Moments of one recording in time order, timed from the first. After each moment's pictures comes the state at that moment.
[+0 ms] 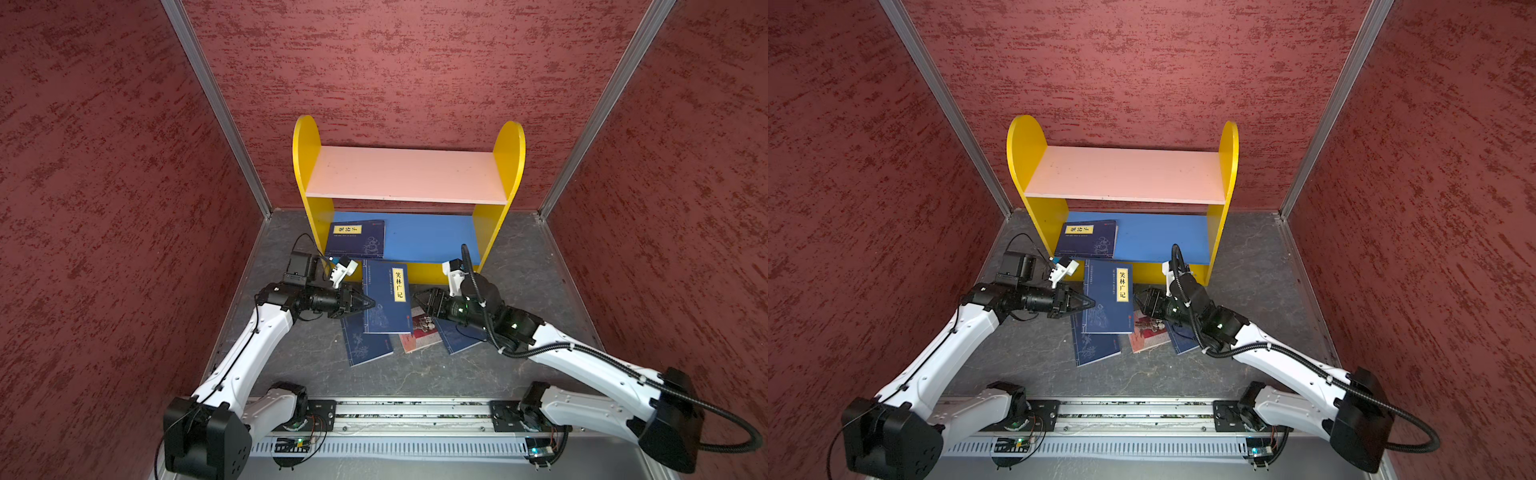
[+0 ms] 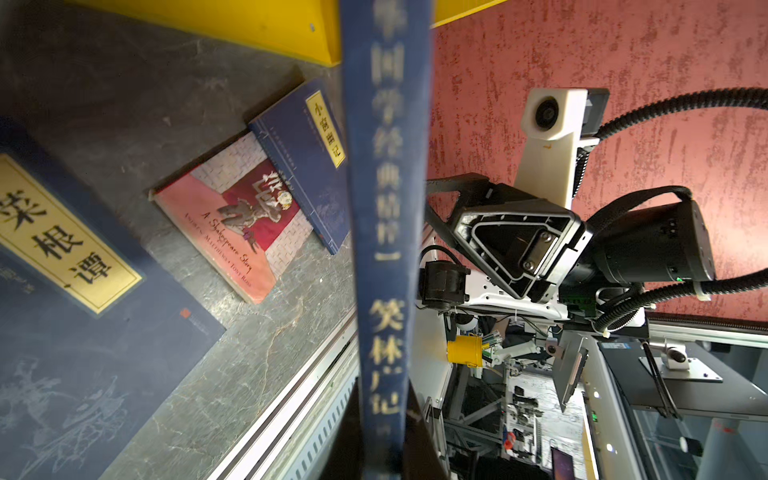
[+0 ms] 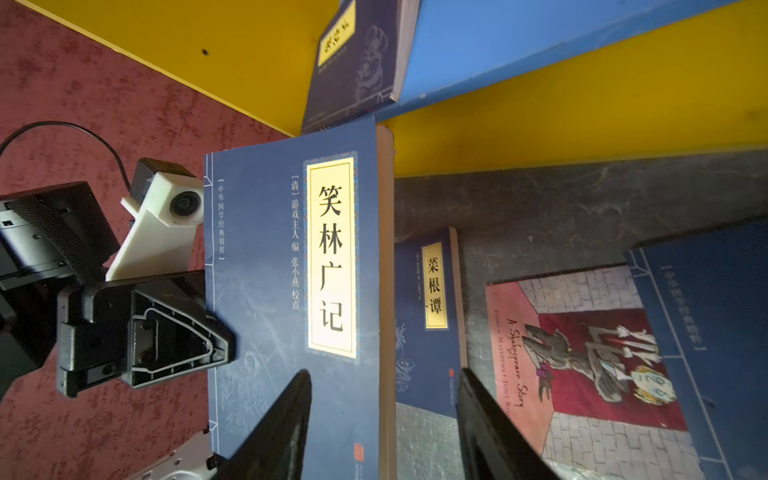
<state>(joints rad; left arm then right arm) -0.19 1.07 0.90 -0.74 1.04 -0.44 0.84 1.07 0.77 -0.14 -0.09 0.95</state>
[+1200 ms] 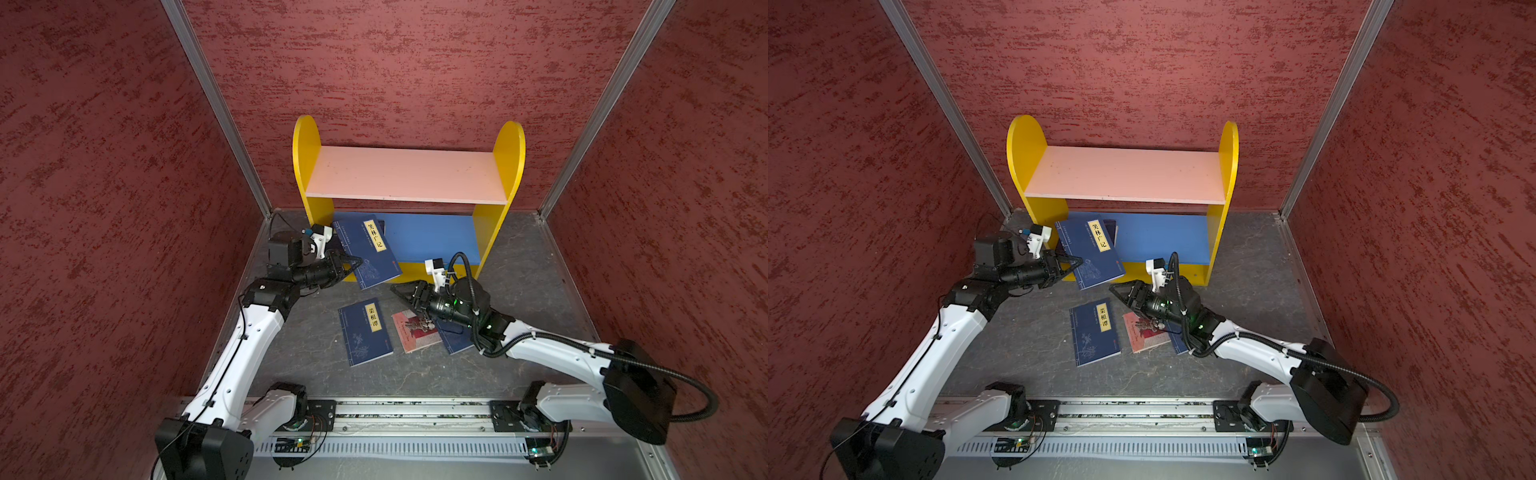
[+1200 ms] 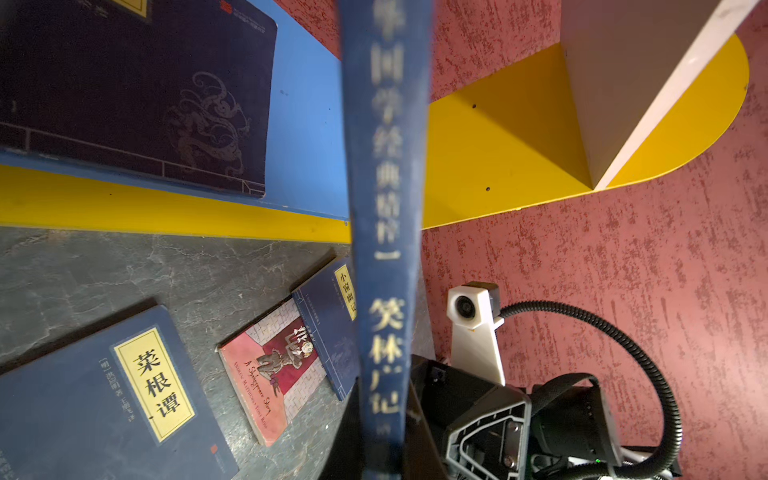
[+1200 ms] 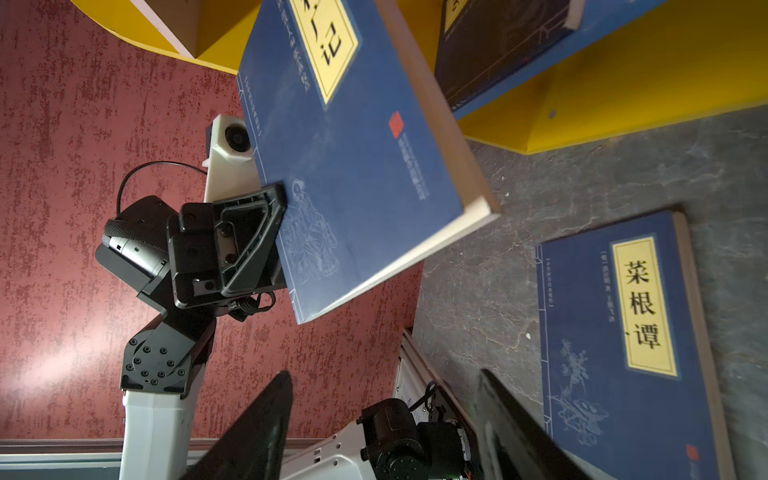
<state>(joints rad) -0.13 1.07 1.01 -0.47 0.75 -0.76 0.85 1.32 0.66 0.57 -0.32 1.32</state>
